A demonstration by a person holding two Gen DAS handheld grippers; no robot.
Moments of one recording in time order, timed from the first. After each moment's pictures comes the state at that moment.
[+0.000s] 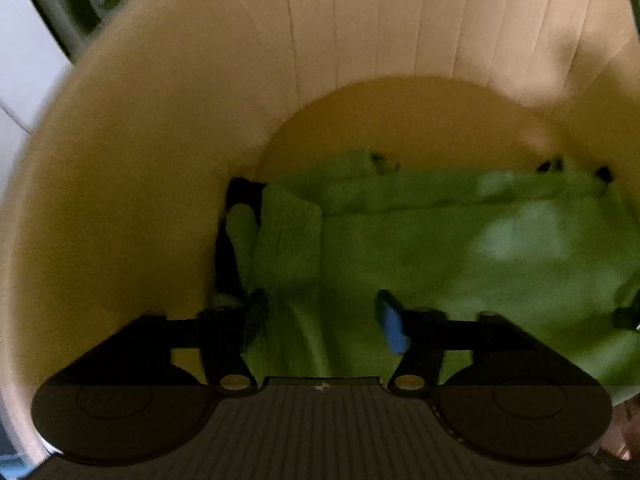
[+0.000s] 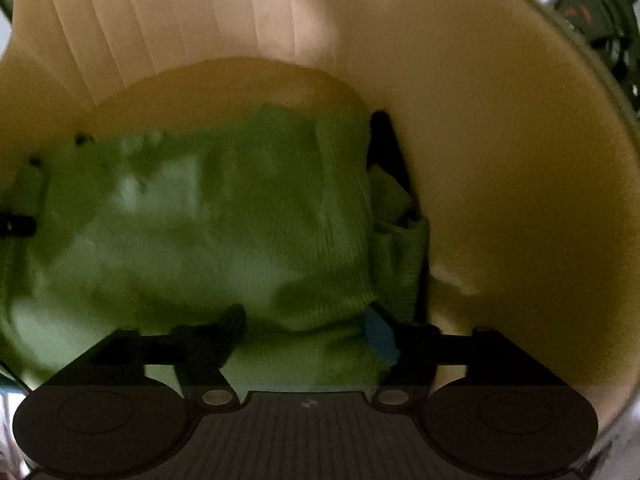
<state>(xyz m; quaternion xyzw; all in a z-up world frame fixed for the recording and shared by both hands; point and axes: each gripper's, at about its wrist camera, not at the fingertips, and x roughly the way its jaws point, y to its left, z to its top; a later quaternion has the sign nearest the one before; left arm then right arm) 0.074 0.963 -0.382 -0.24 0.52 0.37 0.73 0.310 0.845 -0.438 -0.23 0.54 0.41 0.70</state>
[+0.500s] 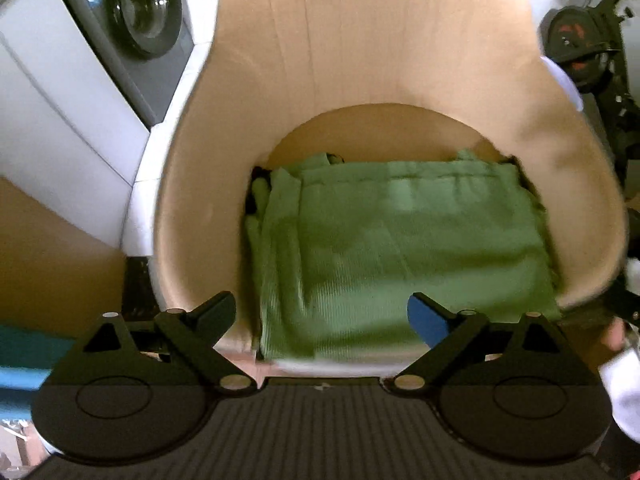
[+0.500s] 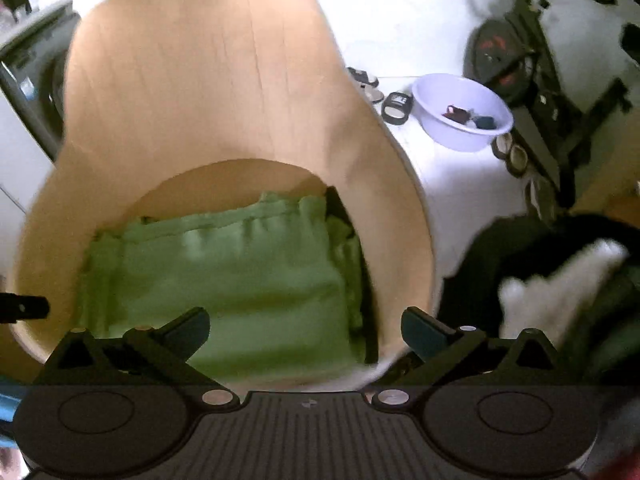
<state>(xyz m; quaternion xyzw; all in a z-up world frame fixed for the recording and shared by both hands) 0.022 0.840 -0.224 -0.23 0.51 0.38 0.74 0.220 0.720 -0.267 -0.14 0.48 0.37 0.79</state>
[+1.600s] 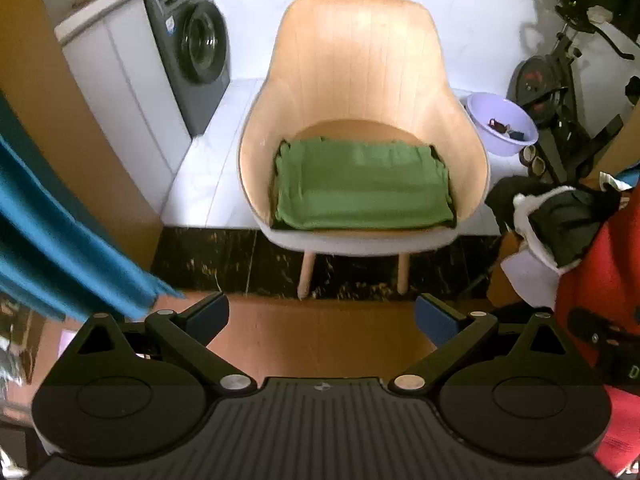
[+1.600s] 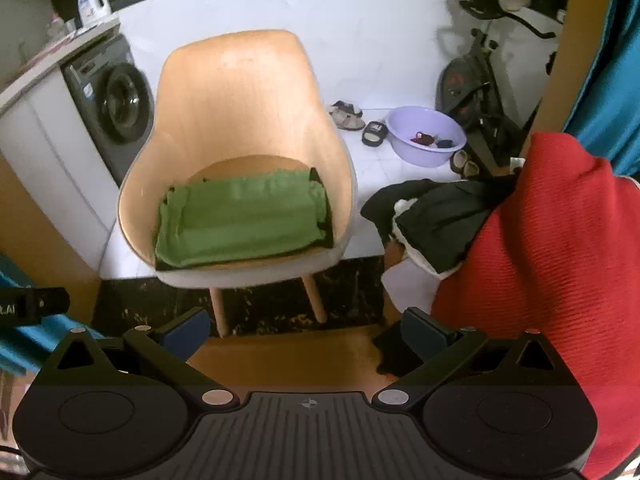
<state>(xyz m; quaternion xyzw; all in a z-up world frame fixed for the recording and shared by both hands) -0.123 0.562 -0.077 -0.23 0.44 0.42 0.76 0.025 0.449 -0.073 -0.16 0.43 0.38 0.81</state>
